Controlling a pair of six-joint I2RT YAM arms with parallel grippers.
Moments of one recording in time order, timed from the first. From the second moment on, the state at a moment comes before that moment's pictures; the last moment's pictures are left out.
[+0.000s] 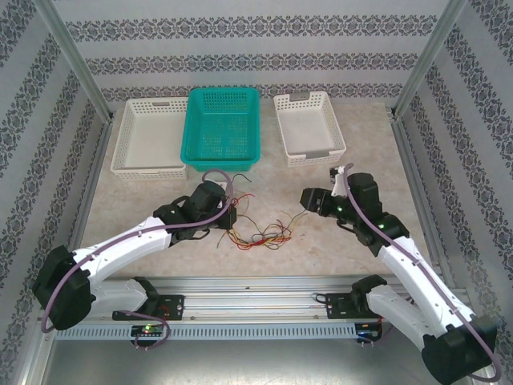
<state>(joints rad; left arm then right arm) -0.73 1.21 0.79 -0.40 -0.01 -0.64 0.35 0.86 0.67 -0.40 -0.35 0.58</state>
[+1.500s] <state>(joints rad) -0.76 1.04 0.63 -0.18 -0.10 -1.07 0.74 0.83 0.40 -0.15 0.01 0.86</state>
